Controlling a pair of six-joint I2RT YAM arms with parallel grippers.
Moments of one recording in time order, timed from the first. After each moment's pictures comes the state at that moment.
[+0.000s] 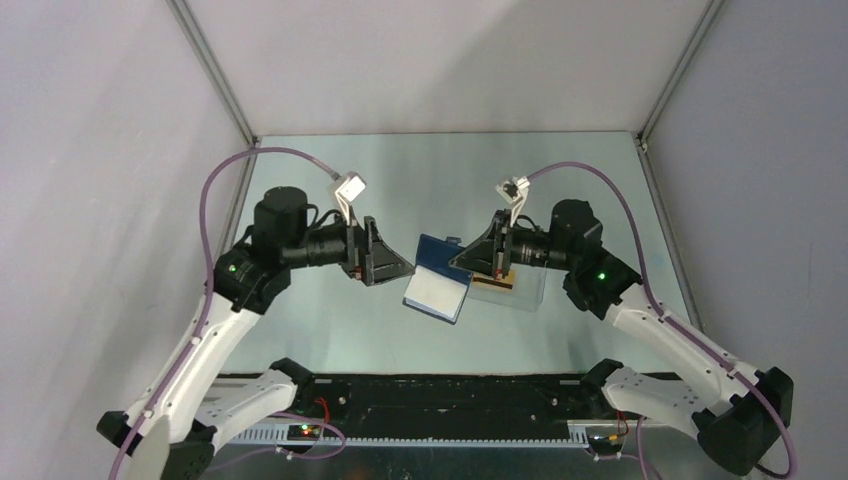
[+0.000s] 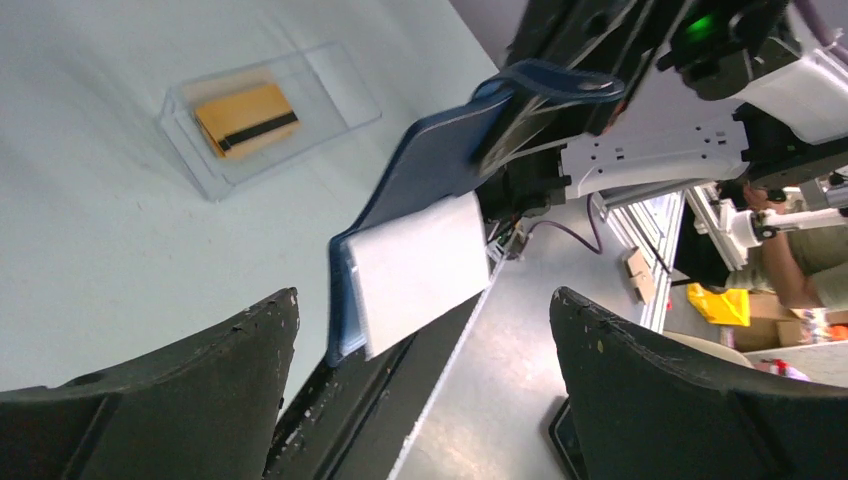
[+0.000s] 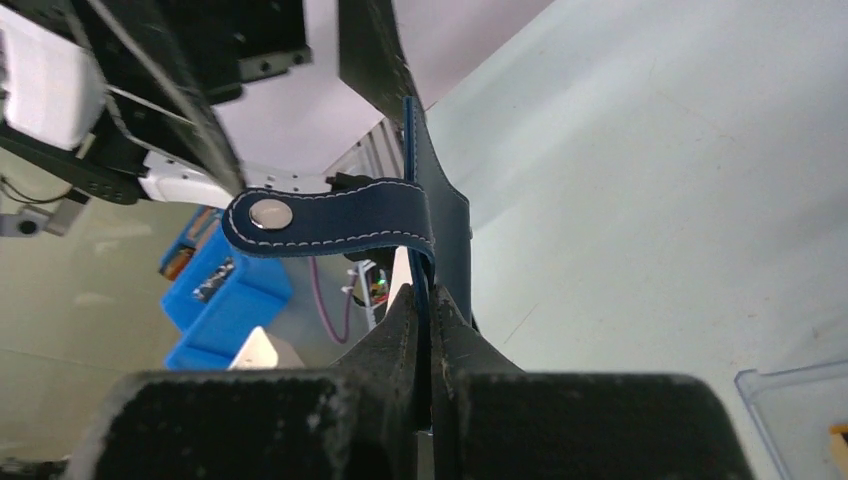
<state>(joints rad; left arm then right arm) -0.49 0.92 1.17 -0.66 0.68 -0.43 0.68 1.01 0.90 -0.01 -0.66 0.52</state>
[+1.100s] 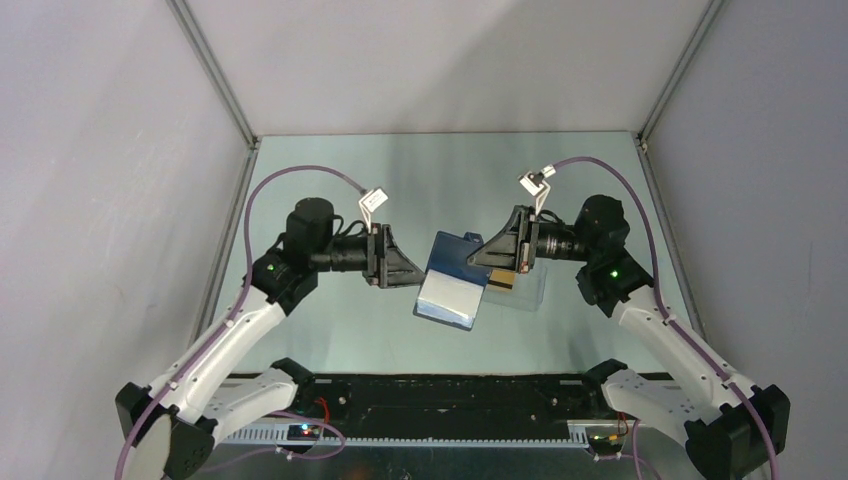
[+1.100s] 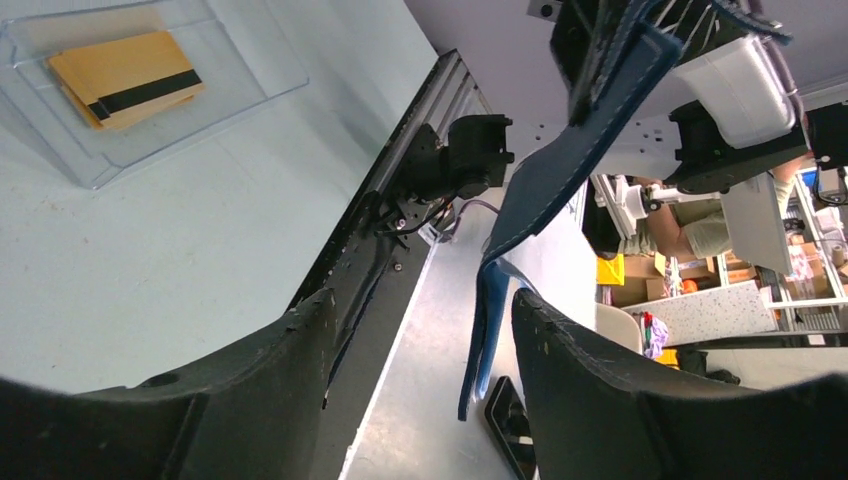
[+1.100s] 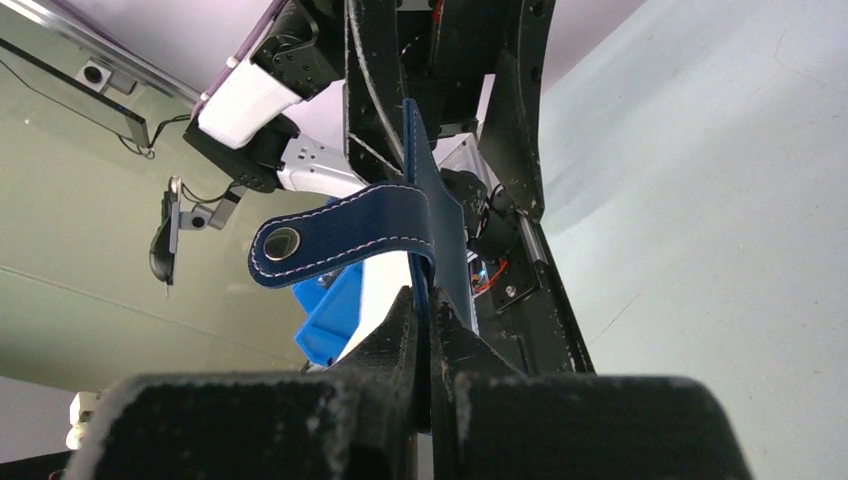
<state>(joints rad) -0.52 0.96 0.90 -0.34 0.84 -0.63 0.47 0.96 0.84 0.18 -0.99 0.84</state>
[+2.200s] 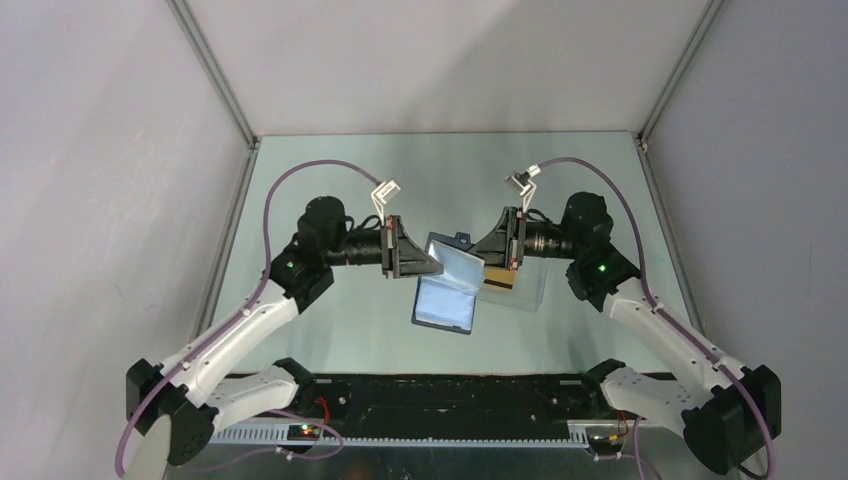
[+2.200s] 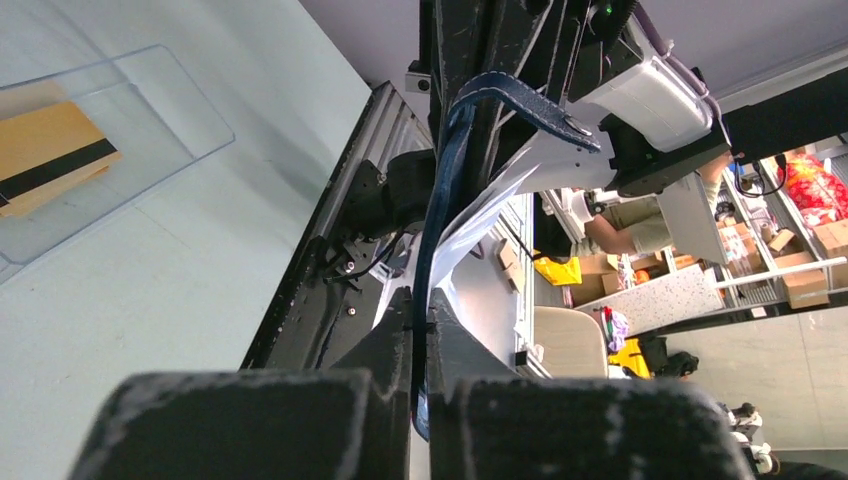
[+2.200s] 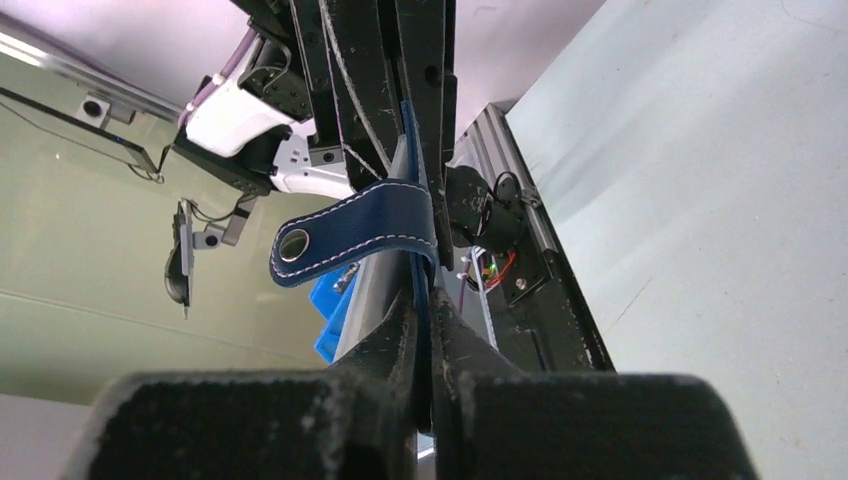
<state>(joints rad) -0.61 1.03 0.86 0.00 0.86 -0.81 0.52 1.04 0.84 0.18 -0.95 0.88</state>
